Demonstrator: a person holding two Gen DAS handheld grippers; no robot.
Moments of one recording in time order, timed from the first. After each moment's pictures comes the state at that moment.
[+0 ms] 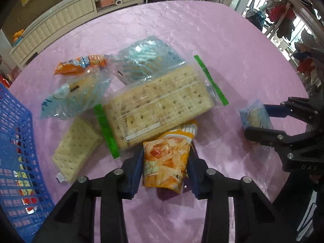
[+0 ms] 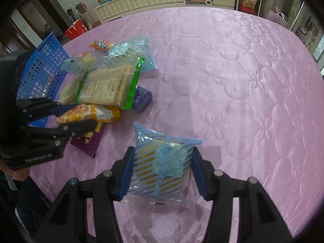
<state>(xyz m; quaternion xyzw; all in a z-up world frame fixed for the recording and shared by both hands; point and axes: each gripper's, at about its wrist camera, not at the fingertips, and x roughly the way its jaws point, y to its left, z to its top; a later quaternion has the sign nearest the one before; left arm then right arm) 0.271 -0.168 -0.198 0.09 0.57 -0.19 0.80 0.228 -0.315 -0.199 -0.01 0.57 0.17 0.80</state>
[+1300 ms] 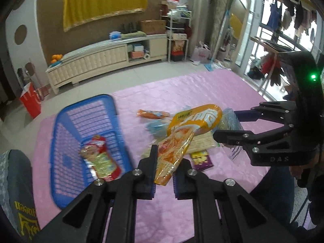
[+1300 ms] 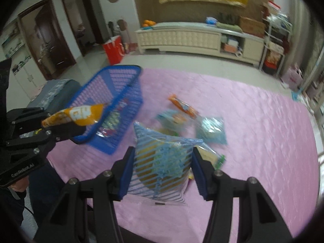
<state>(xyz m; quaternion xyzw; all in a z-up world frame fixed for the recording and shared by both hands) 0.164 -0.014 -0.028 0.04 0.40 -0.14 0.91 0.181 -0.173 -0.052 -0.07 0.44 0.26 0.86</state>
